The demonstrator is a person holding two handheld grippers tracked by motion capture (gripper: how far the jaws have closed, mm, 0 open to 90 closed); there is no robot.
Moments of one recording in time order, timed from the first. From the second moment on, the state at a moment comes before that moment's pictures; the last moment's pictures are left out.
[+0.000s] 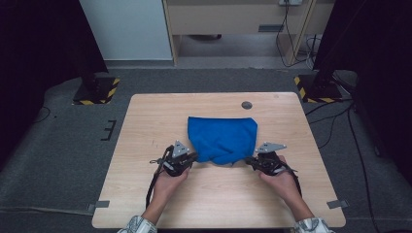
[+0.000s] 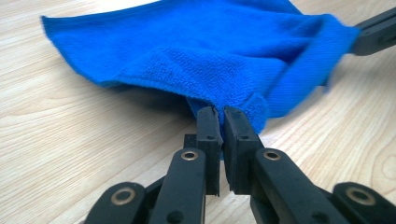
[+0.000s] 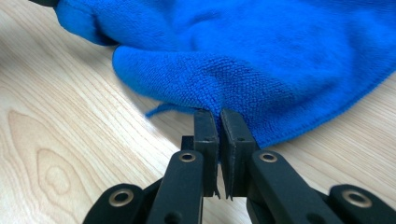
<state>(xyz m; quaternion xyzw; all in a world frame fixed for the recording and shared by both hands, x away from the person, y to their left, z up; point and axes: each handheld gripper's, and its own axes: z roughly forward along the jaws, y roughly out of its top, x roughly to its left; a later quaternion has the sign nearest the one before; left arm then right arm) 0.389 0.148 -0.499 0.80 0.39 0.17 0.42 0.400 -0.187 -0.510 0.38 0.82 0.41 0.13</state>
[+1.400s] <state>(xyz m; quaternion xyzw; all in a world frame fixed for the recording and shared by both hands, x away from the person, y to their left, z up) 0.387 0.151 -0.502 0.80 0.39 0.17 0.43 0.394 -0.190 -0.507 0.35 0.82 0.42 0.15</state>
